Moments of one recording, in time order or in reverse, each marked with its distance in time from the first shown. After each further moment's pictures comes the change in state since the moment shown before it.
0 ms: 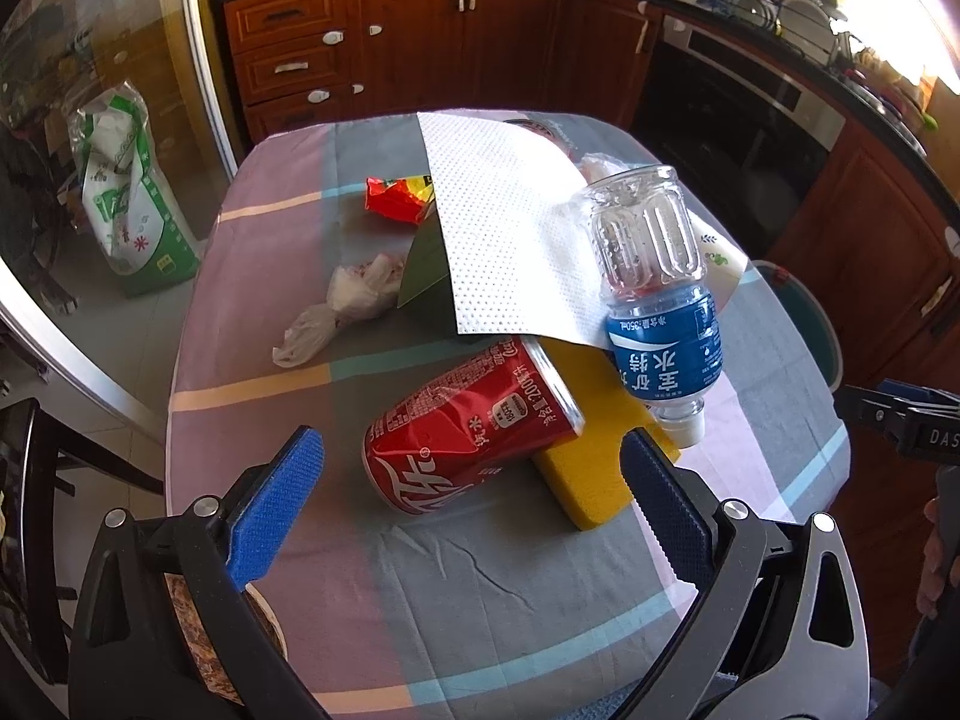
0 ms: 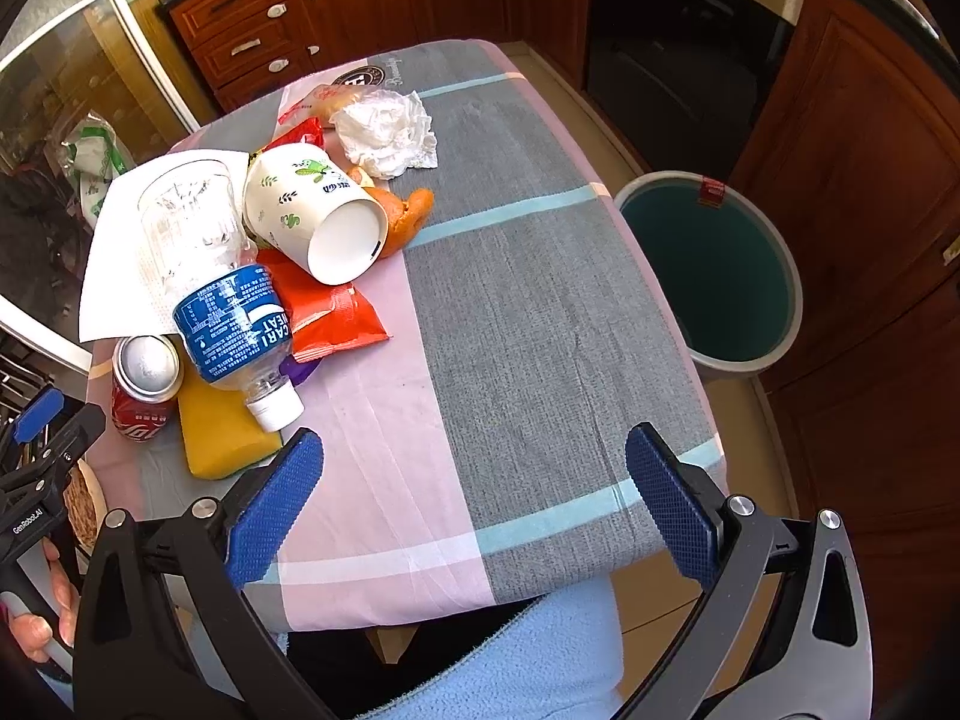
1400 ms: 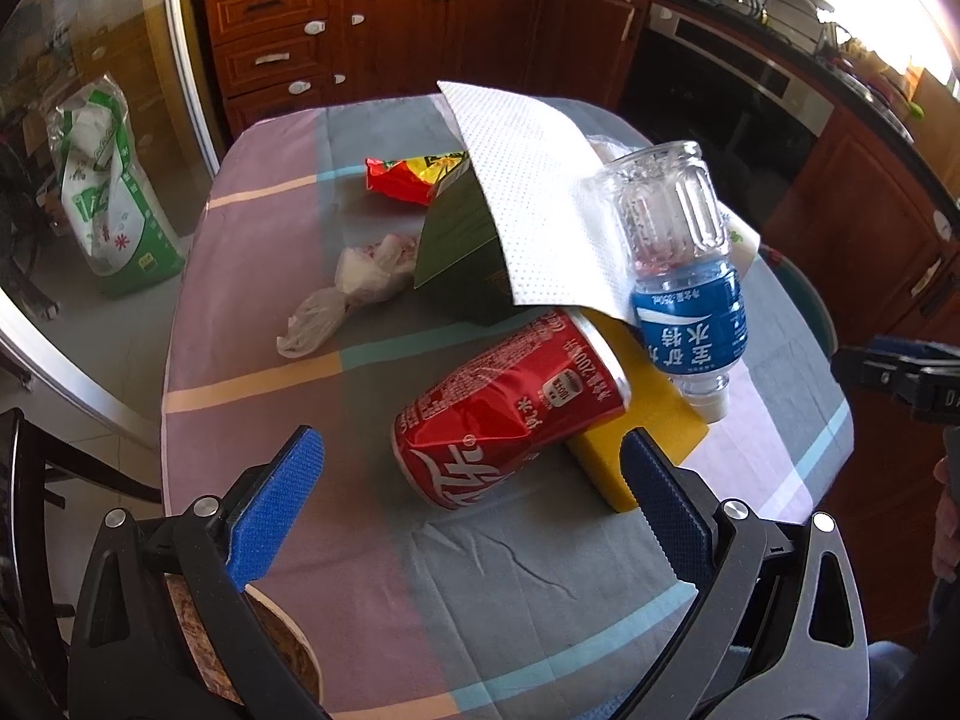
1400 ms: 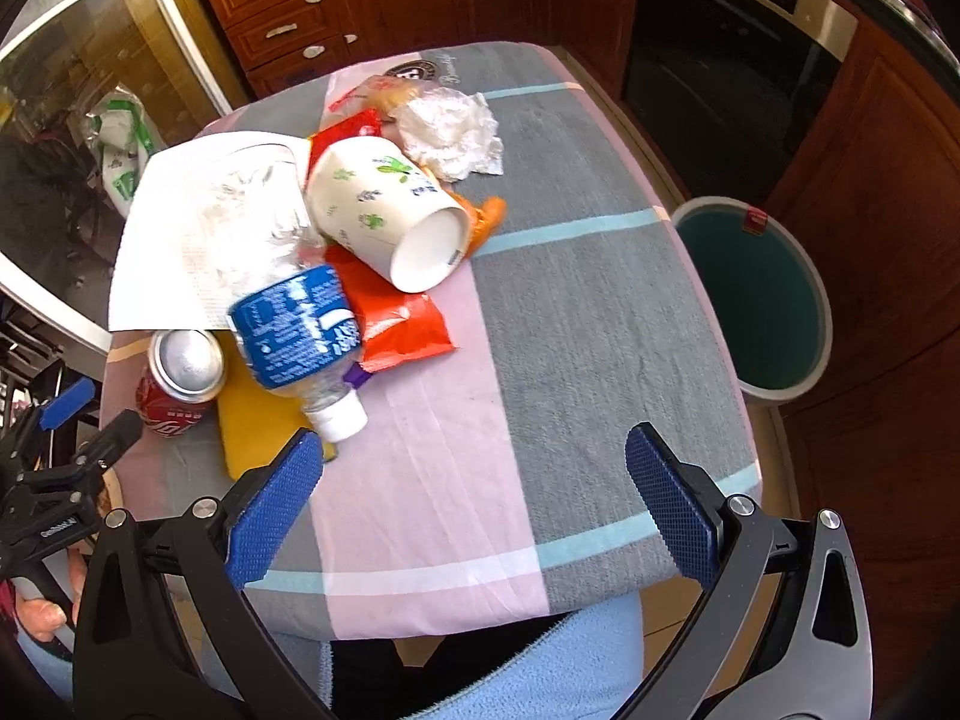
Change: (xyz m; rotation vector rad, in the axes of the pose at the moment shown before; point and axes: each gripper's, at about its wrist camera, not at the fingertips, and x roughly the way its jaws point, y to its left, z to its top) left arm 0.017 0.029 -0.006 0.042 0.028 -0.044; right arm 0.000 0.044 0.012 -0.088 0.000 0.050
